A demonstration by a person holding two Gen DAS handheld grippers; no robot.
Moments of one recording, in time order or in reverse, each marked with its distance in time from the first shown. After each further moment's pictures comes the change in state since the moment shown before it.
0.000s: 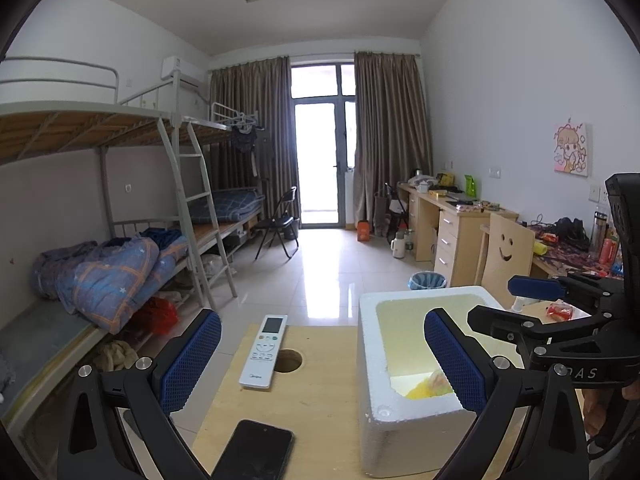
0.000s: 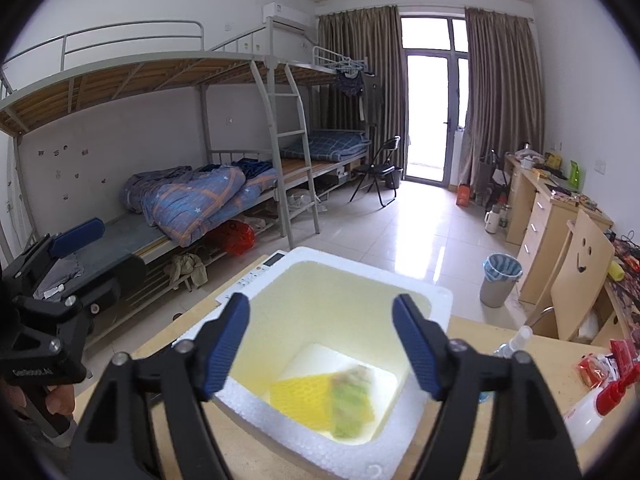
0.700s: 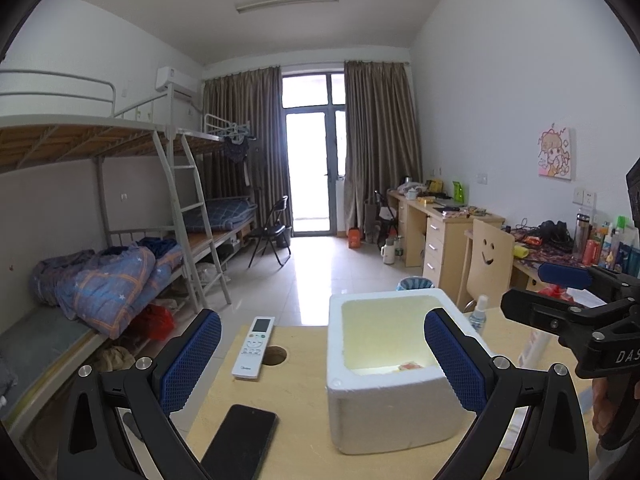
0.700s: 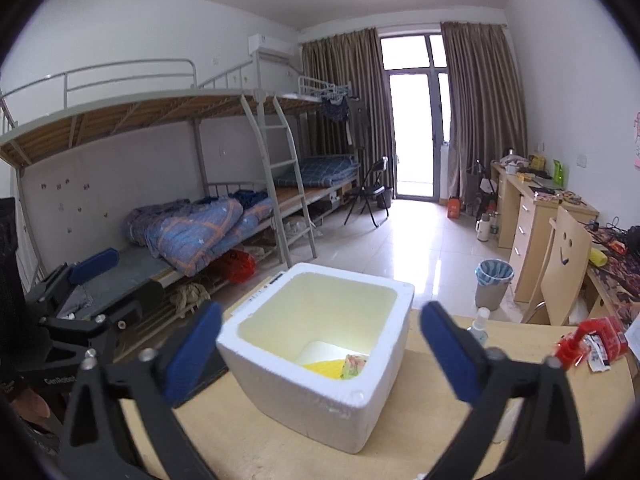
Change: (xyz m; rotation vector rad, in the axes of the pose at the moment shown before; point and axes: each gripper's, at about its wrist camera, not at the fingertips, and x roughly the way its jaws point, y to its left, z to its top) left arm -0.054 -0.023 0.000 0.016 -0.030 -0.025; right arm -0.079 0.003 -0.005 0.078 -0.111 -0.009
